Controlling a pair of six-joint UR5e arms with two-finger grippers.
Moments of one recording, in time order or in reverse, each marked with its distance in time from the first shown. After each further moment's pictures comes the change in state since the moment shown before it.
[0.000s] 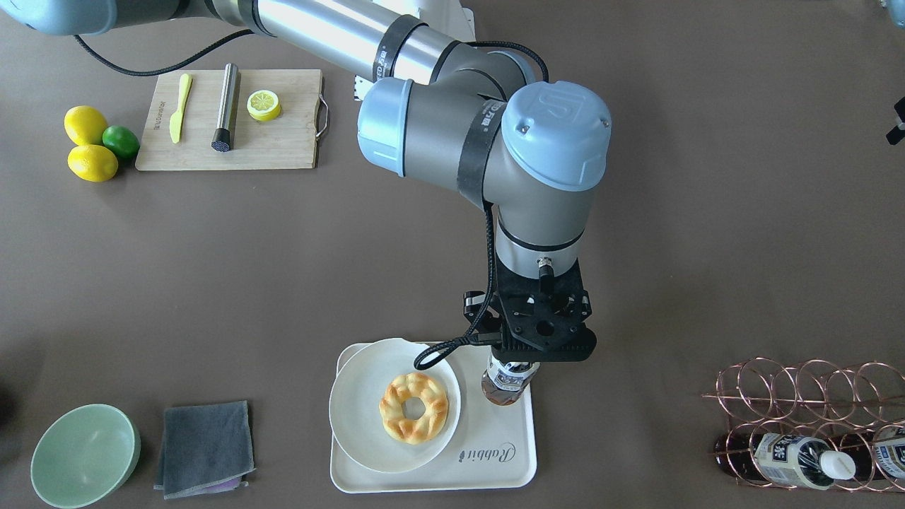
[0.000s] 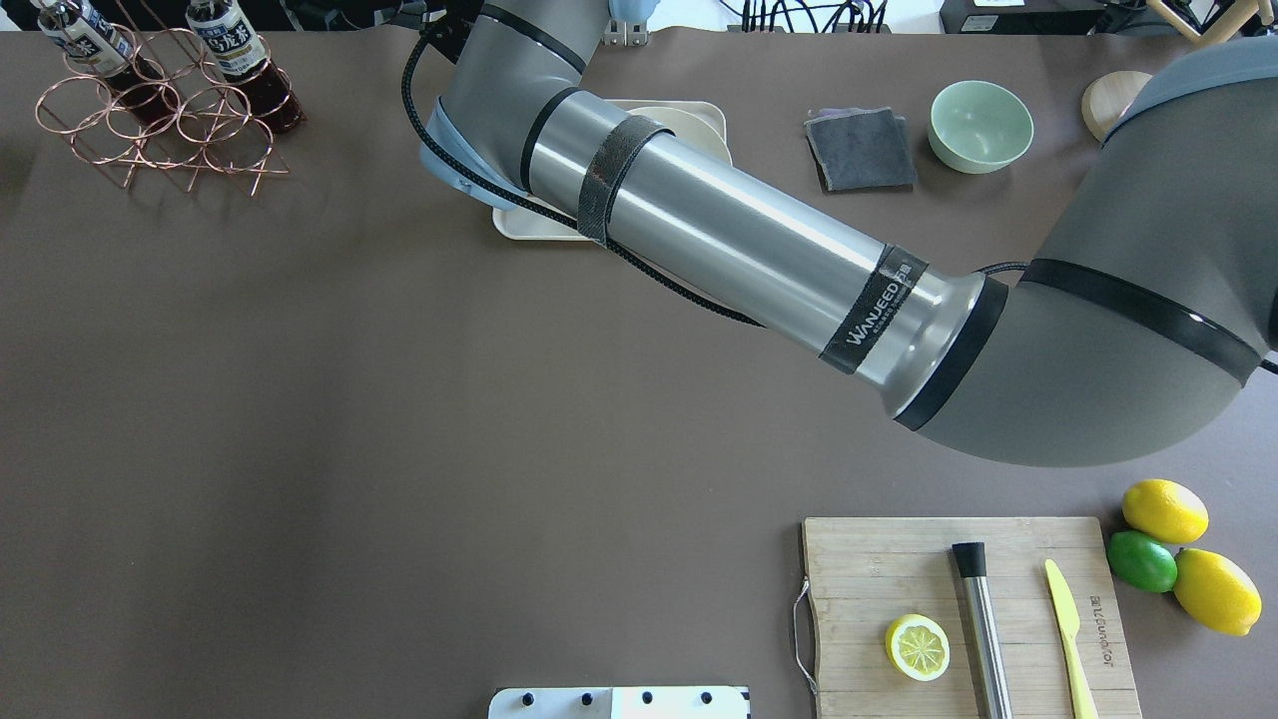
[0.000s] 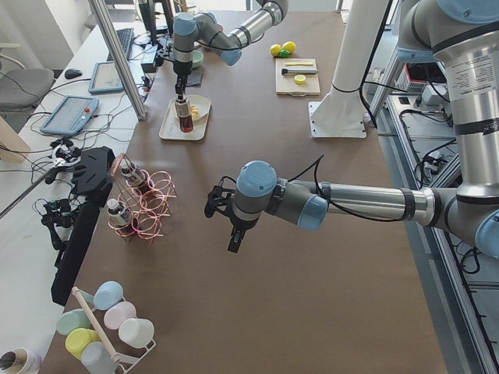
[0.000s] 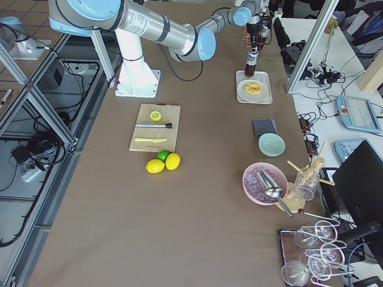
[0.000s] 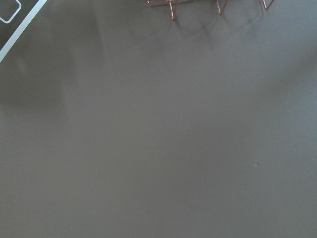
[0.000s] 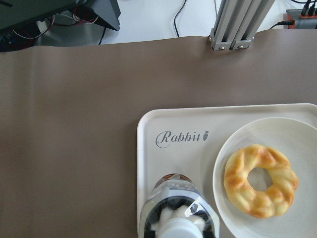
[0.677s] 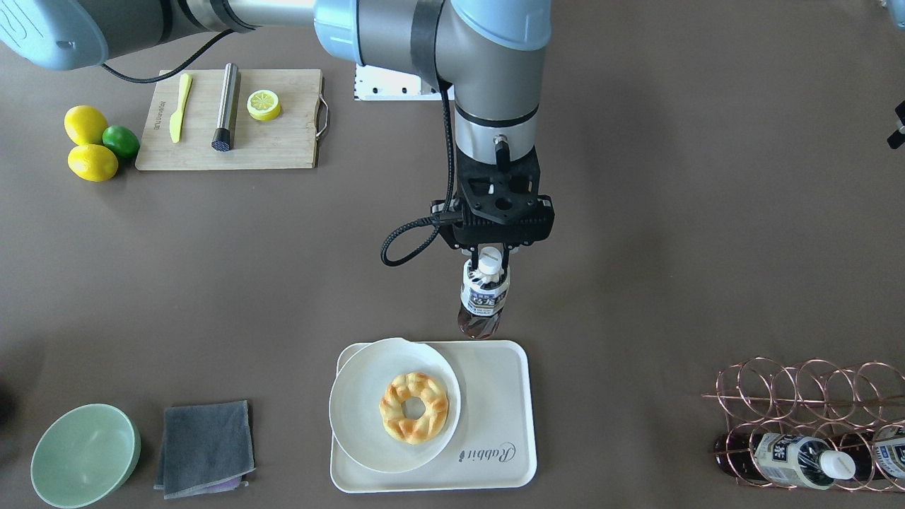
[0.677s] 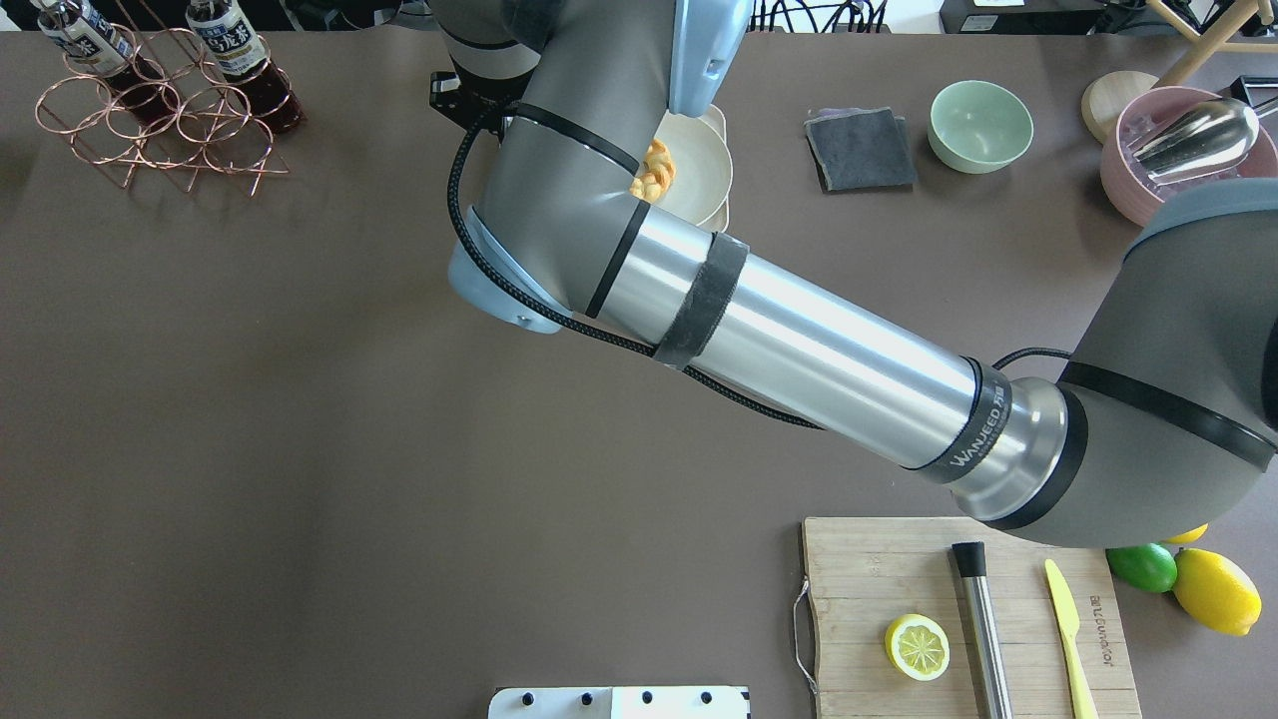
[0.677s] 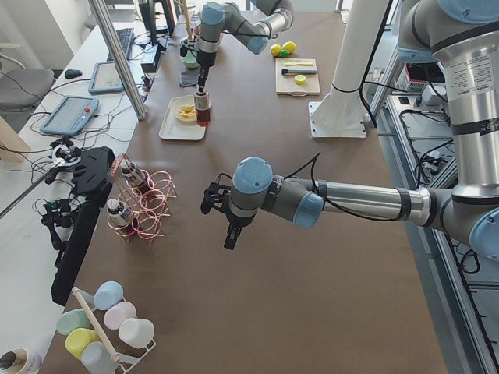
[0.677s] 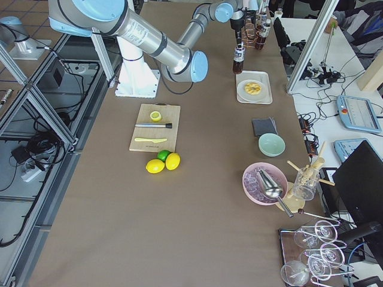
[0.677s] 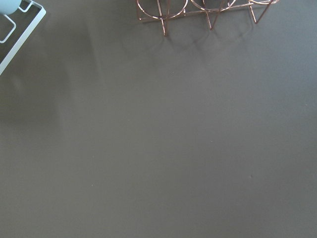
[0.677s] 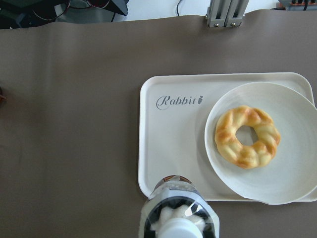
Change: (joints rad) left arm 0.002 -0.023 0.003 0.011 0.001 -0.001; right arm -0.068 -0.199 0.497 -0.250 -0.067 0.028
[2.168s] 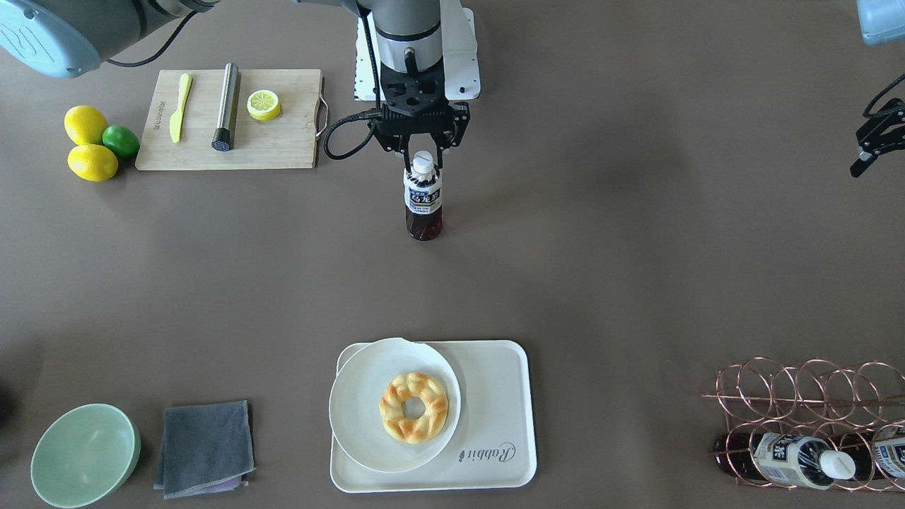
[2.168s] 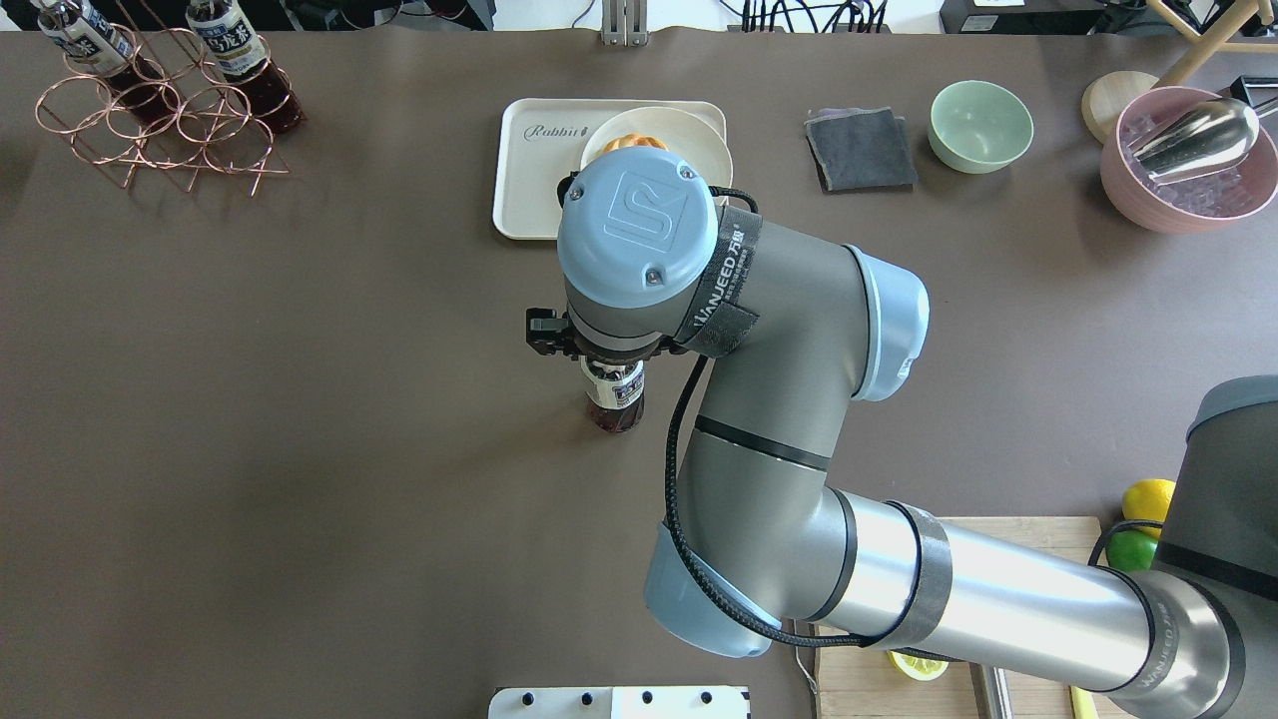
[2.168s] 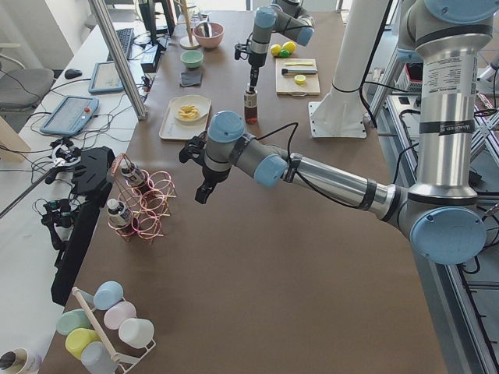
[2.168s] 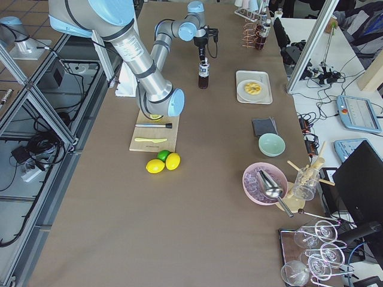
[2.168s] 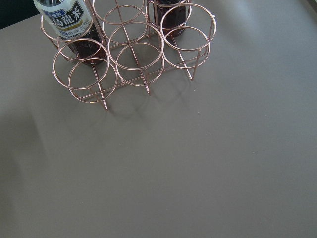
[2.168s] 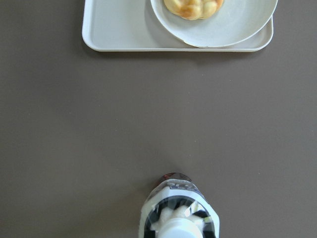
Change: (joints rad) left arm 0.114 -0.199 -0.044 0.046 0.054 -0.010; right arm -0.219 -0.400 0.626 -0.223 -0.075 0.111
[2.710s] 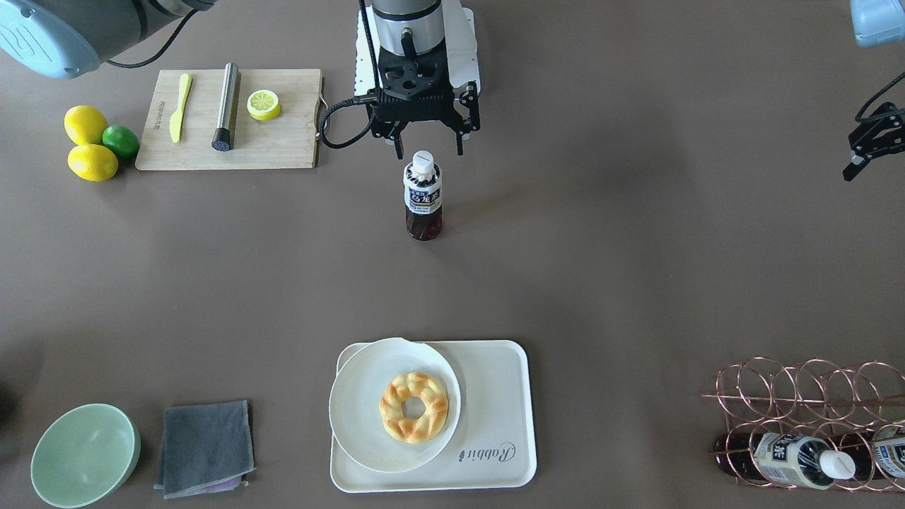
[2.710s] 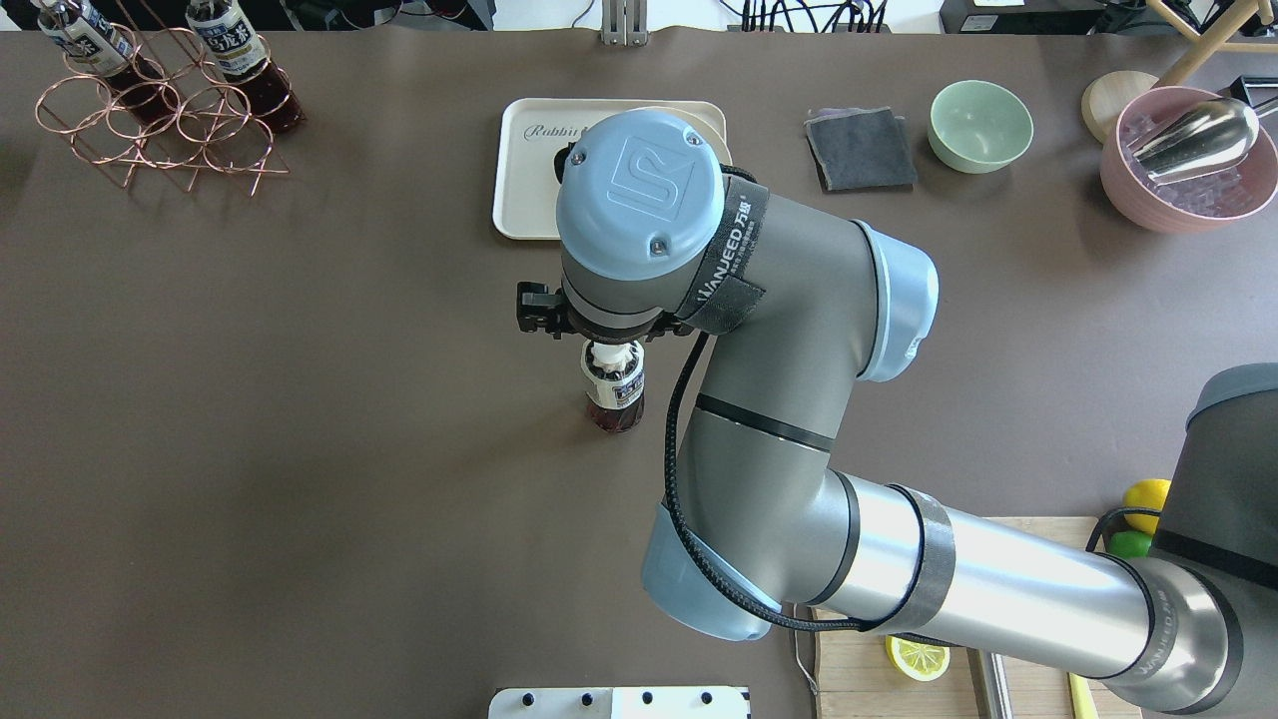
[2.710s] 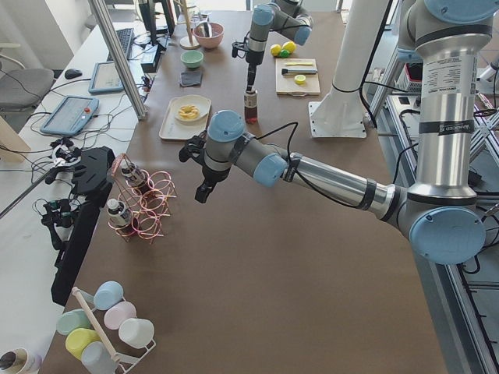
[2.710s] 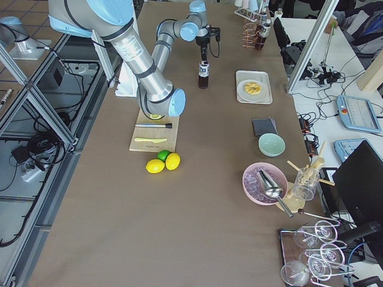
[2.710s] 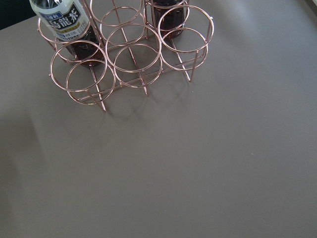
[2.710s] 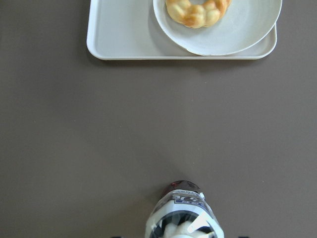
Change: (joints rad) left arm 0.002 -0.003 -0.001 0.002 0.000 0.001; right arm 0.019 -0.001 -0.007 0.029 0.013 -0.005
